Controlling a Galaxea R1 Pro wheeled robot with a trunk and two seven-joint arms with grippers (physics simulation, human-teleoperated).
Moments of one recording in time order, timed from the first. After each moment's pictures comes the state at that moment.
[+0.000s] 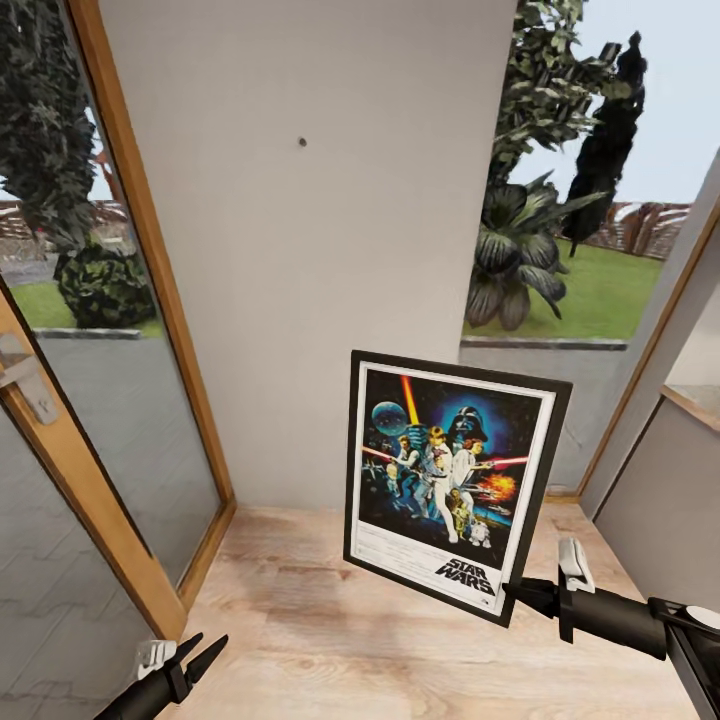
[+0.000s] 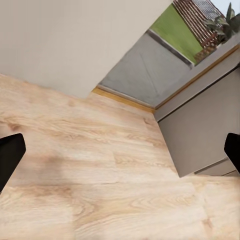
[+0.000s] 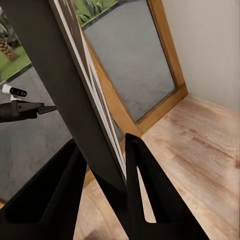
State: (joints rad) left arm -0.39 0.27 0.13 -0.18 0.50 -0.28 -1.12; right arm -0.26 -0.31 -0.28 -1.12 -0.09 0.27 1.40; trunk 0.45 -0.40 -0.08
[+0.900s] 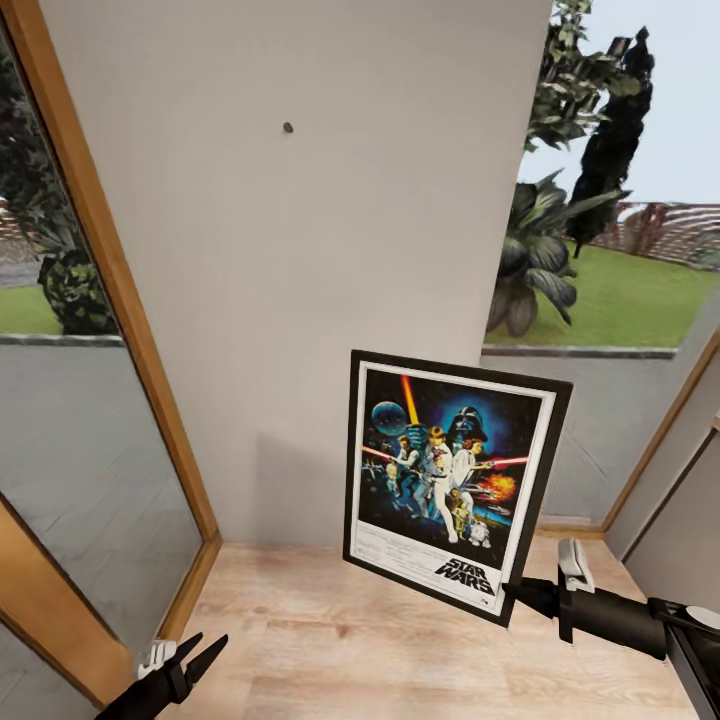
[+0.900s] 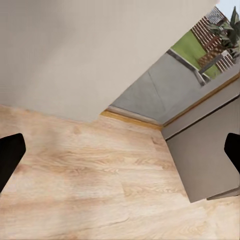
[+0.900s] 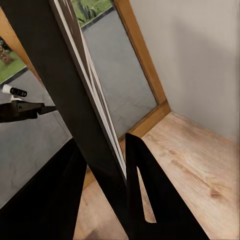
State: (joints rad) left arm -0.39 0.27 0.13 -0.18 0.50 -0.28 -1.12; right arm -0.26 -0.31 -0.28 -1.12 -0.09 0.27 1.40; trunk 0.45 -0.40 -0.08
